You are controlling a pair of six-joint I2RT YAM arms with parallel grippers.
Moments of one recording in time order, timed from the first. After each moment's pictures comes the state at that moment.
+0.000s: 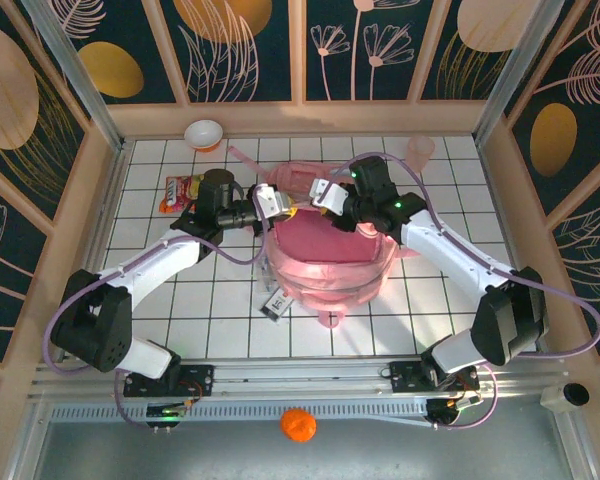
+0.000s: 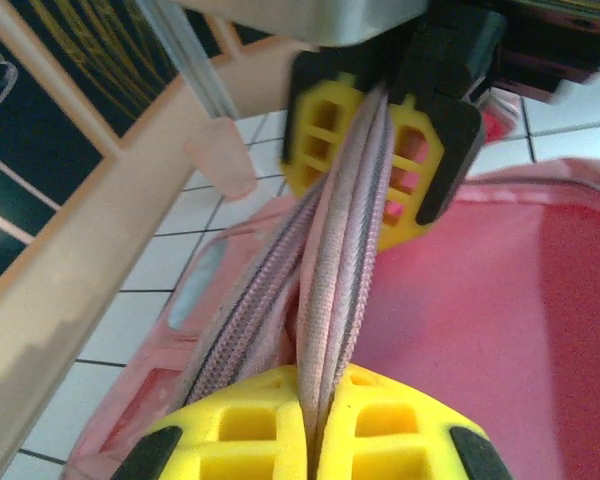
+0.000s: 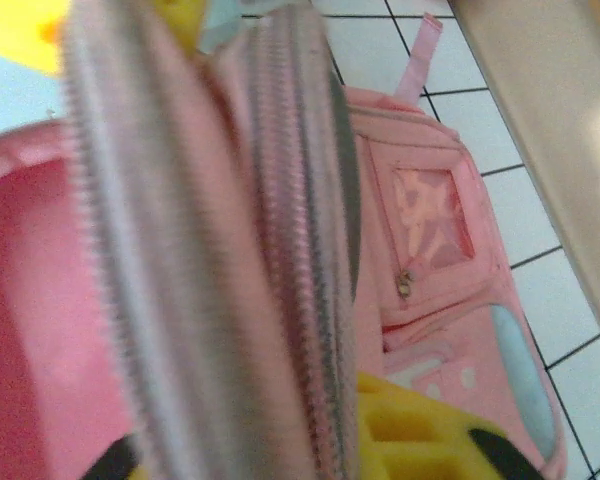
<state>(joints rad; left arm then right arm) -0.47 1.47 0.94 0.18 0.67 0.61 0.57 1.45 1.19 -0.46 -0.23 -0.74</state>
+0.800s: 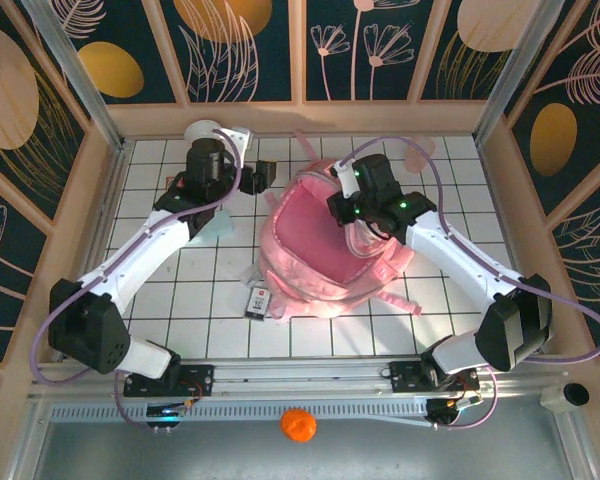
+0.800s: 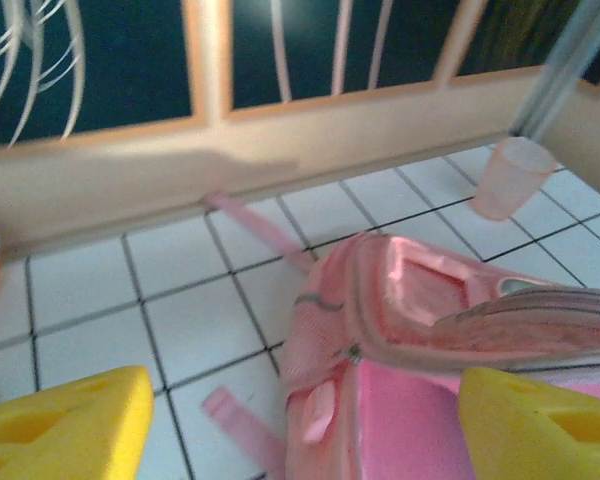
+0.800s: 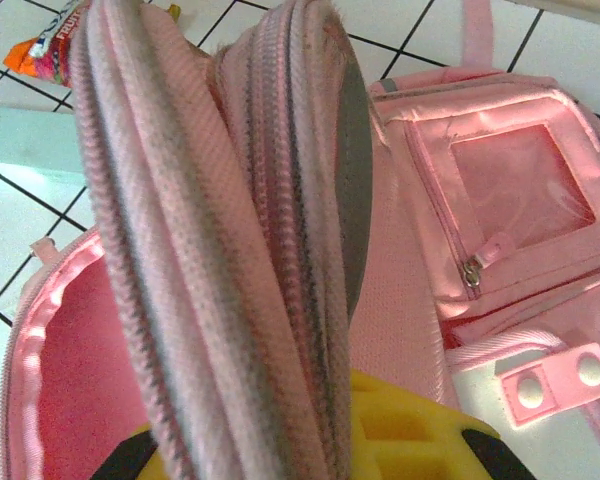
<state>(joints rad) -0.43 1.45 1.22 -0.16 0.07 -0.17 0.58 1.42 1.22 -0.50 -0.10 0.09</state>
